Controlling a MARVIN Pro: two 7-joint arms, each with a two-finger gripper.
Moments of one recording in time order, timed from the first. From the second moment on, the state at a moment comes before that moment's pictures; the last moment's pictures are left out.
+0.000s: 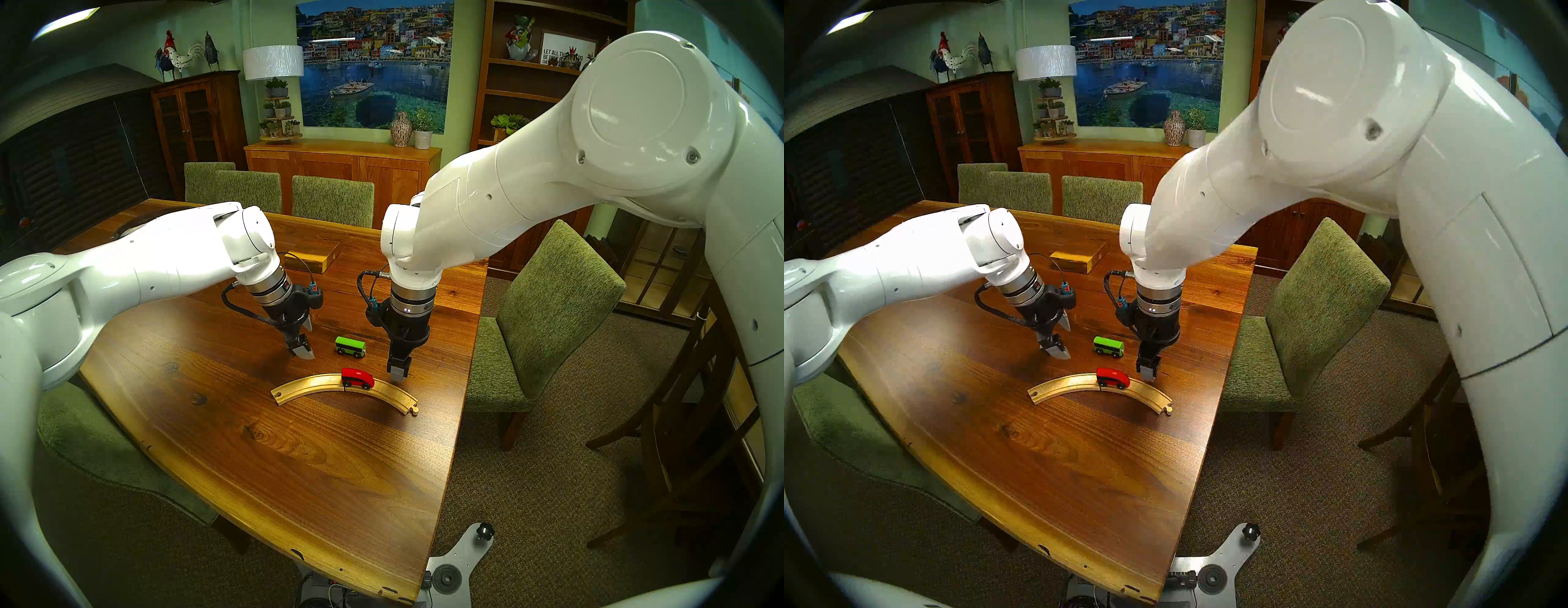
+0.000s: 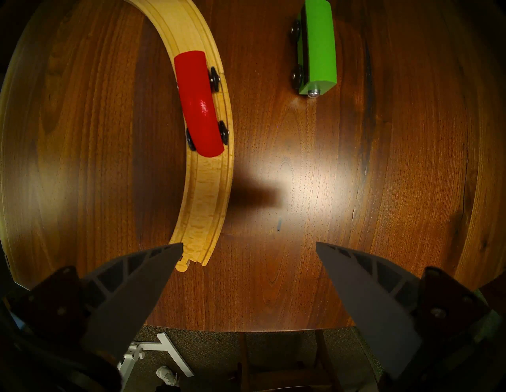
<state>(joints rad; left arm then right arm) 0.13 -0.93 0.09 -1.01 -0.44 0.45 -1.08 0.46 -1.73 -1.19 -1.18 1.84 0.58 0.64</state>
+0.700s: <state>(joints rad) 0.16 -1.17 0.09 -0.67 -0.39 0.24 -1.16 0.46 -1.73 -1.19 -1.18 1.83 0.58 0.64</state>
